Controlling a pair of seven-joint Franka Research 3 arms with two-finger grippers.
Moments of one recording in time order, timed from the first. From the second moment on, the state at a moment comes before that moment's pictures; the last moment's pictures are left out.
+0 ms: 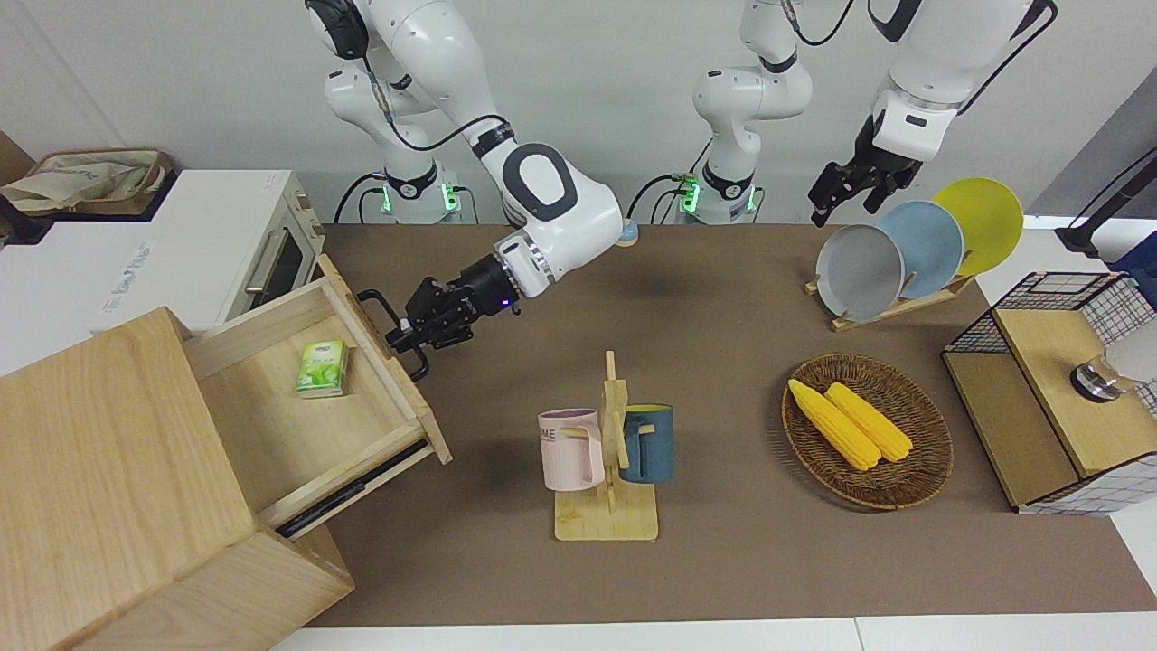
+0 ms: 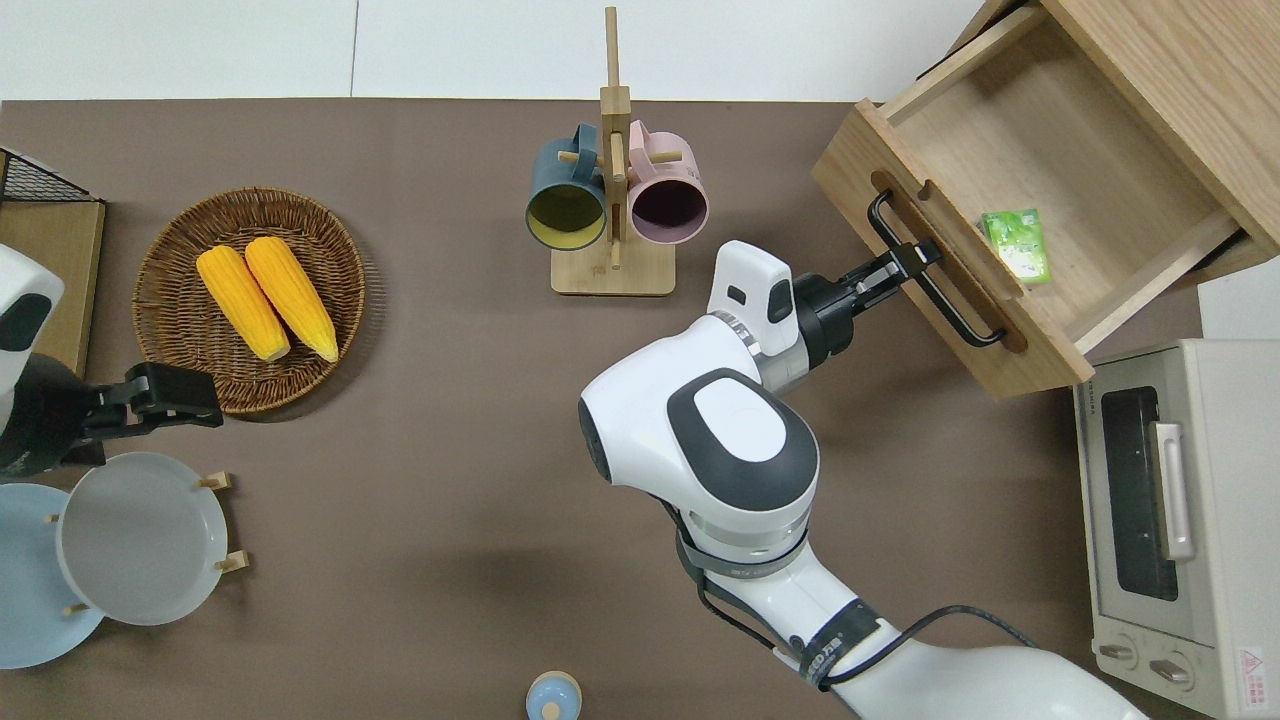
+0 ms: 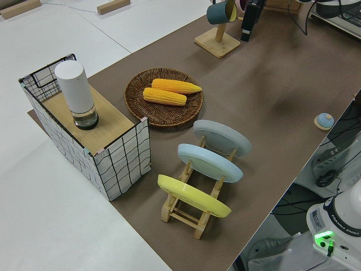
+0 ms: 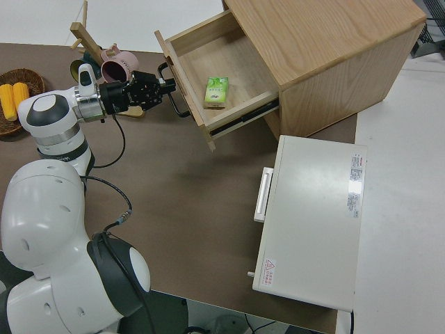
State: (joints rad) left arm 0.02 -0.13 -0.07 -1.71 -0.04 1.56 -0.33; right arm 0.25 0.40 0.41 -1.67 -1.44 1.49 0.53
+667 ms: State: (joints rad) left arm 0.02 -0.13 -0.07 -1.71 -0.04 1.56 -0.33; right arm 0.29 0.40 0.48 -1.67 -1.40 1.39 0.54
